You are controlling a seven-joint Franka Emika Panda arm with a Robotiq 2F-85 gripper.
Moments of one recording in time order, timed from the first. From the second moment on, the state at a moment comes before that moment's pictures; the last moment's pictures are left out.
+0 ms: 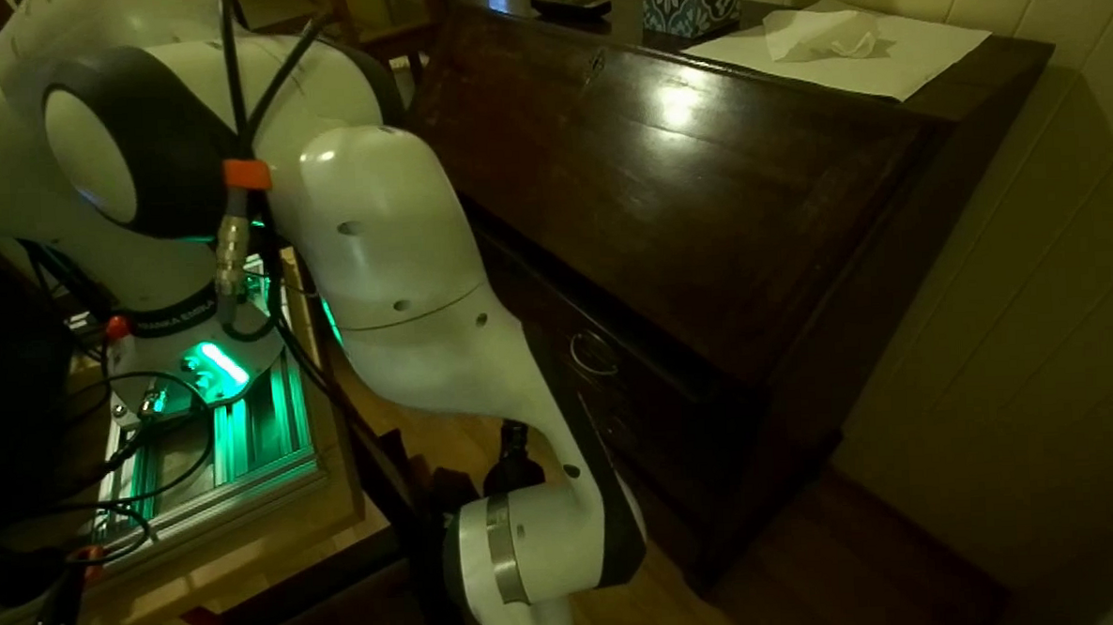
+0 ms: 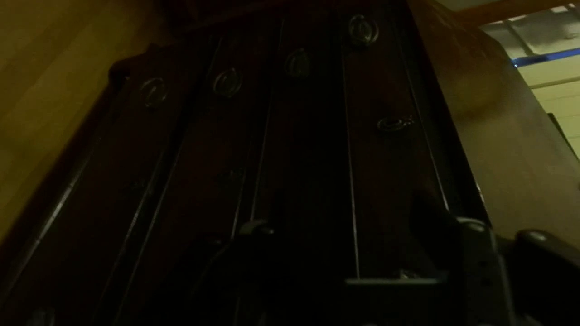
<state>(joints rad) -0.83 1.22 -0.29 -1.65 0.97 1.41 -1.25</state>
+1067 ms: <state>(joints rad) -0.89 1.19 -0.16 -1.68 1.21 1.32 -1.31</state>
